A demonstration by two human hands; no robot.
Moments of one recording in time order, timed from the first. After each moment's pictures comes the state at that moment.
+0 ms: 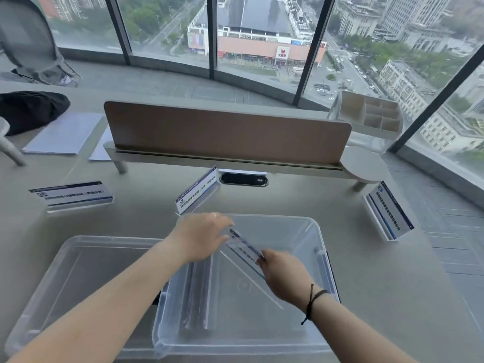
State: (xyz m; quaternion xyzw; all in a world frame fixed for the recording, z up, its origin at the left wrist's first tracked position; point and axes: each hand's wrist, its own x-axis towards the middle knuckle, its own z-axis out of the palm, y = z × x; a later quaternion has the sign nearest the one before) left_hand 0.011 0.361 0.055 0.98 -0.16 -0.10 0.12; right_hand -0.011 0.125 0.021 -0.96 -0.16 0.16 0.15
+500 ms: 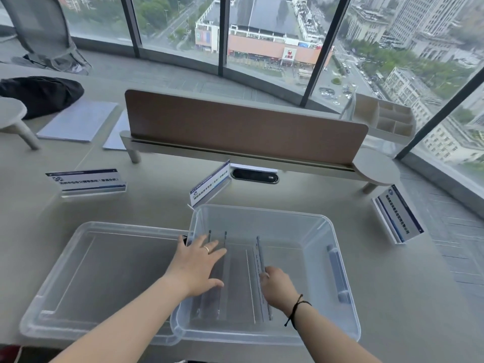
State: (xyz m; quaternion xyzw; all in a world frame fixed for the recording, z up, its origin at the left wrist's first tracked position) left_hand -0.059 0.387 -0.017 0.97 -0.11 -0.21 -0.05; right_hand -0.038 0.158 -0.053 -0.91 0.04 0.31 0.28
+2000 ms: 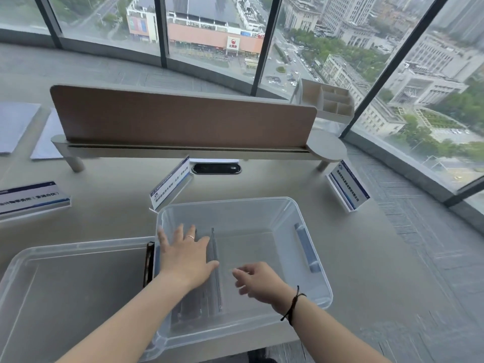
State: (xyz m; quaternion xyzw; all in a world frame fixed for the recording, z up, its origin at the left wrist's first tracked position) left_hand -0.043 0.346 0.013 0.98 -0.04 -0.19 0.01; right_hand -0.071 0.155 -0.014 -0.82 0.12 0.34 0.45
